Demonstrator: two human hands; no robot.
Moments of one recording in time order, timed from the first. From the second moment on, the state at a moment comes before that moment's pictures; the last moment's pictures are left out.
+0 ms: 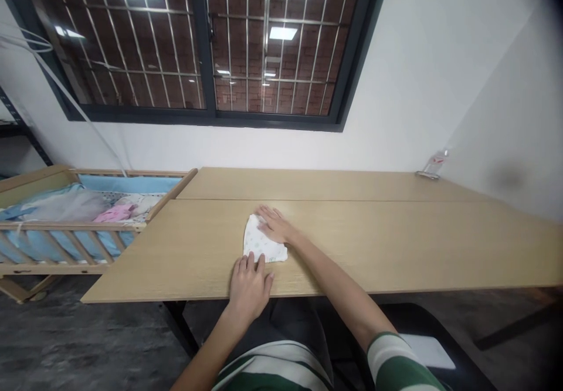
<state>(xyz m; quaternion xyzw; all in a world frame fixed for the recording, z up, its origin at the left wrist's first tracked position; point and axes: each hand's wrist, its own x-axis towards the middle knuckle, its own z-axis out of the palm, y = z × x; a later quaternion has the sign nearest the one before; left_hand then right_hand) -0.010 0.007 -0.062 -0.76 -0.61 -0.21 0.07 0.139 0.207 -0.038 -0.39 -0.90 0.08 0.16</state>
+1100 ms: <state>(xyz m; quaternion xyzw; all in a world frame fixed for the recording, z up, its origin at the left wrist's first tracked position) -0.076 0.123 -0.033 -0.74 -0.56 -0.32 -0.22 0.178 0.148 -0.046 -0.50 -0.76 0.24 0.33</state>
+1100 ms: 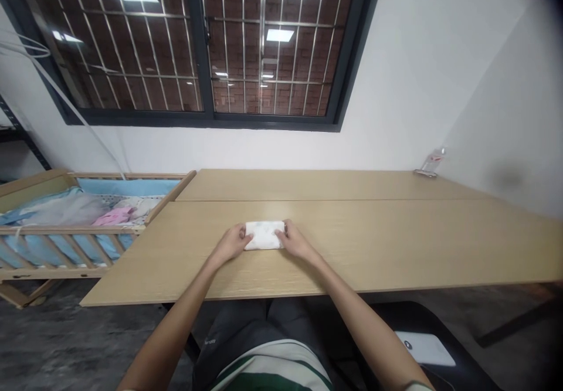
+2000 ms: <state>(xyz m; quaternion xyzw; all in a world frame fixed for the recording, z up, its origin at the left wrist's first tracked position) -0.029 0.129 -0.074 -0.82 -0.54 -0.18 -0.03 0.160 0.135 -0.053 -0.46 -0.87 0.07 0.16</state>
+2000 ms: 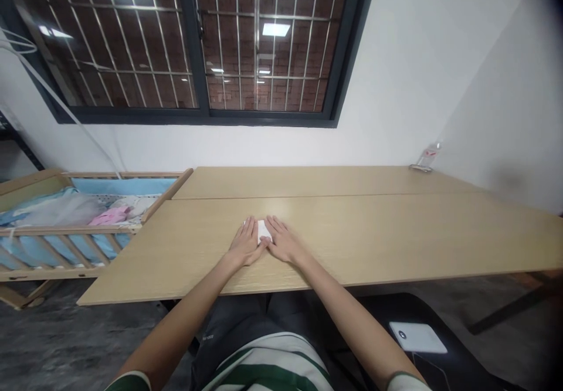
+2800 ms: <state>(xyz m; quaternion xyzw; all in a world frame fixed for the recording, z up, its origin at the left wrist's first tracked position) -0.060 0.124 -0.042 -0.83 -0.52 -0.19 -0.08 0.179 0.149 -0.065 -0.40 -0.85 0.14 0.32</state>
